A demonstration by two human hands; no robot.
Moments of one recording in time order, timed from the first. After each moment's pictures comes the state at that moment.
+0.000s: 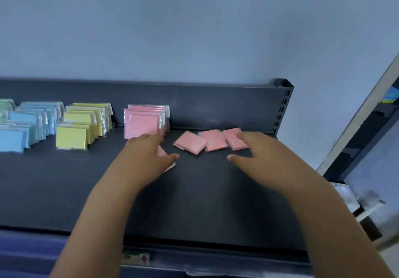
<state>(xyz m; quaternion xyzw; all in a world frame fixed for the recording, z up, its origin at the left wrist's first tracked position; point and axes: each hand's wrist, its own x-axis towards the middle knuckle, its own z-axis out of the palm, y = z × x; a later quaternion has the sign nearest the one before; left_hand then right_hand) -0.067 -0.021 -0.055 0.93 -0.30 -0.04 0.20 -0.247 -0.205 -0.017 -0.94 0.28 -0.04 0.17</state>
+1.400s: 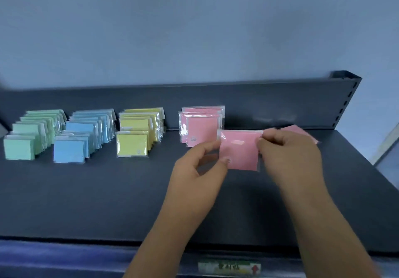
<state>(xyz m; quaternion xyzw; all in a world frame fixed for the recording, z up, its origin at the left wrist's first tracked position) -0.068 0.058 -0.066 0.67 -0.30 -0.15 0.66 -0.151 -0.088 -0.047 -0.76 0.39 -0.34 0.40</state>
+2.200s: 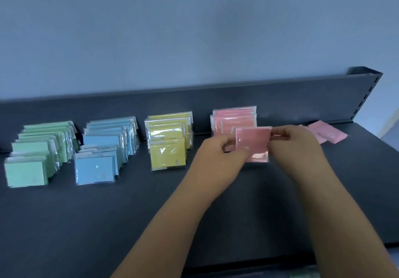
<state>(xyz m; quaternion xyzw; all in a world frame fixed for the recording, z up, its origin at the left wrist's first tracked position) 0.036 0.093 -0.038 0.71 -0.34 -0.28 0.55 -0.065 -0.029 -0.040 -0.71 0.51 -0.27 0.40</state>
